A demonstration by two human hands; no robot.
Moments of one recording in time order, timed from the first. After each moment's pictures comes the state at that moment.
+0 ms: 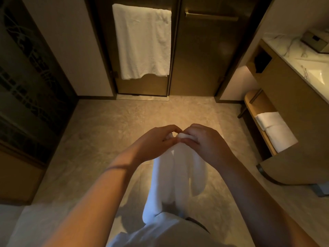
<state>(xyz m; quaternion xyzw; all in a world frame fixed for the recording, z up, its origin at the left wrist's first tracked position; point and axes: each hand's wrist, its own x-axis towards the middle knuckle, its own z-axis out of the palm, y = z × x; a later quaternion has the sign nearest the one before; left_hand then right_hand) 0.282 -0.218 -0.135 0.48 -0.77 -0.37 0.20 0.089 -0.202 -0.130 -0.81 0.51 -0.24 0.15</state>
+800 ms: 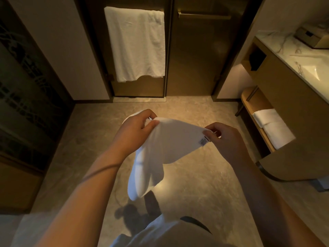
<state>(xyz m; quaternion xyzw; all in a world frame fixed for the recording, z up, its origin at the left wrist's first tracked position) 0.305 -0.244 -0.123 0.55 -0.74 -0.27 0.29 0.025 -0.219 -0.151 -0.67 0.65 -0.30 0.17</state>
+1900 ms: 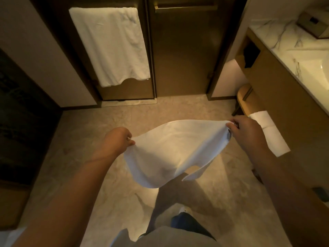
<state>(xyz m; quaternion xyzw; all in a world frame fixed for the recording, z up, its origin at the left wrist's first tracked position) 0.155 -0.416 -0.162 0.71 -0.66 -0.26 -0.01 -0.225 -0.392 -0.165 -0.64 0.72 -0.24 0.11</state>
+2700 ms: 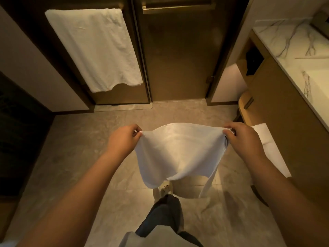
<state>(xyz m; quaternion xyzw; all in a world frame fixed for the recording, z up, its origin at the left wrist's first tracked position) 0.034 -0.568 -0.192 0.70 -0.70 -0.14 0.09 -0.325 -0.539 -0.195 -0.64 0.72 -0.23 0.17</state>
